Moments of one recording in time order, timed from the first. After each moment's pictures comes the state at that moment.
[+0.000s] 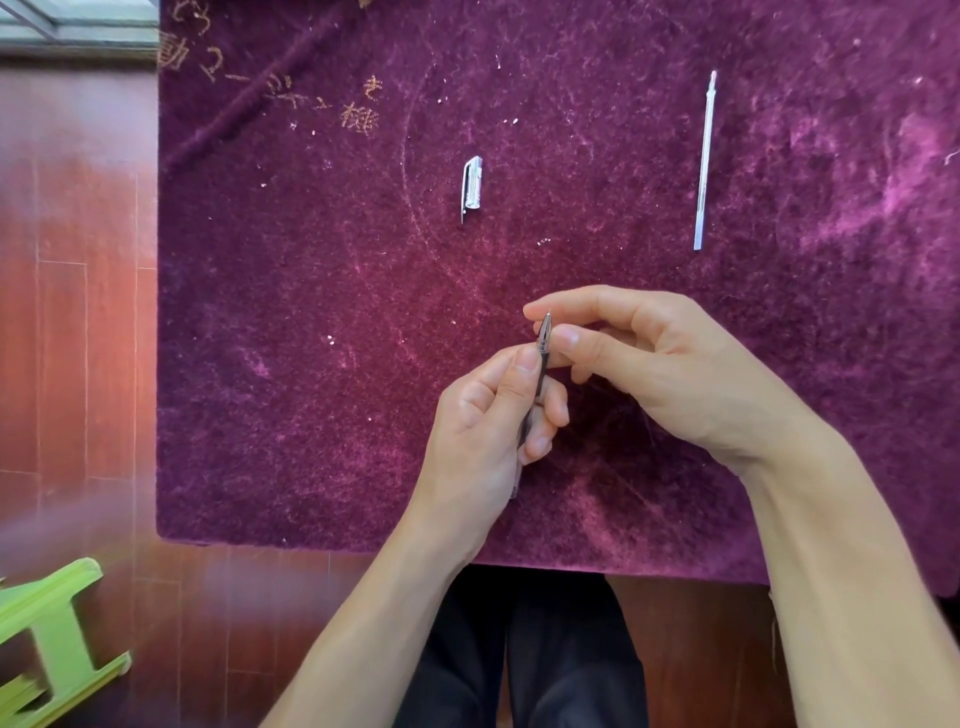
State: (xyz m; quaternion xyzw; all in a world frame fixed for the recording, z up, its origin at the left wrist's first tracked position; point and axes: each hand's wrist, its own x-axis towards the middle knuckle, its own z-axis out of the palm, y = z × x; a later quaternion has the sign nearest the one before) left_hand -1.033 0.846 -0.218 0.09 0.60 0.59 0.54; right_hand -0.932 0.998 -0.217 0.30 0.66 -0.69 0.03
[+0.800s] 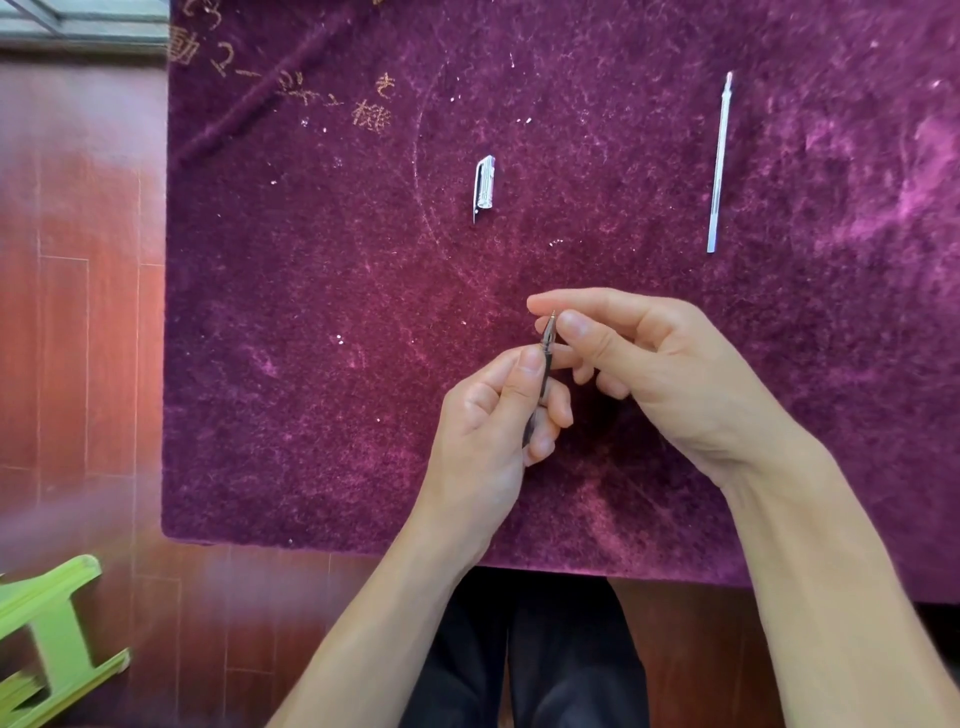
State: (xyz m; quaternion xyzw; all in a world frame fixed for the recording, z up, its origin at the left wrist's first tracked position) left_hand -1.037 0.845 -0.216 0.09 0.62 0.57 0.52; right_hand -0.942 0.983 -0.220 0.34 0.58 -0.74 -0.03
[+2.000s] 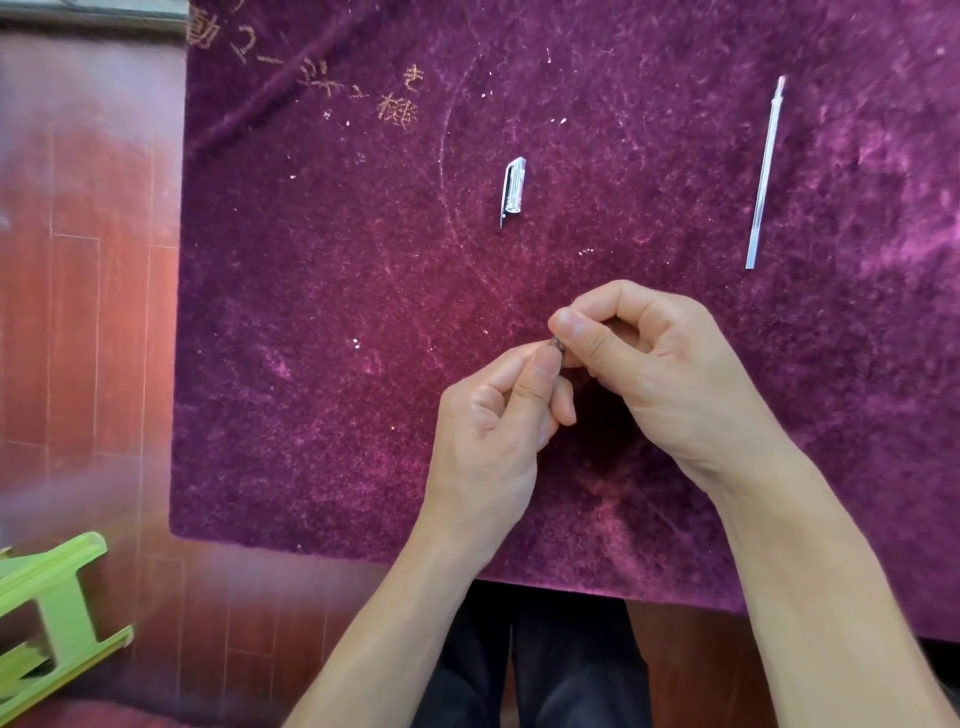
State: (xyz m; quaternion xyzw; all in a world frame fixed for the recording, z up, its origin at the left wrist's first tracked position) left_hand -1.047 0.848 -0.226 0.11 0.67 0.58 0.45; right_hand -0.963 0.977 -0.233 0.39 0.58 -0.72 -0.04
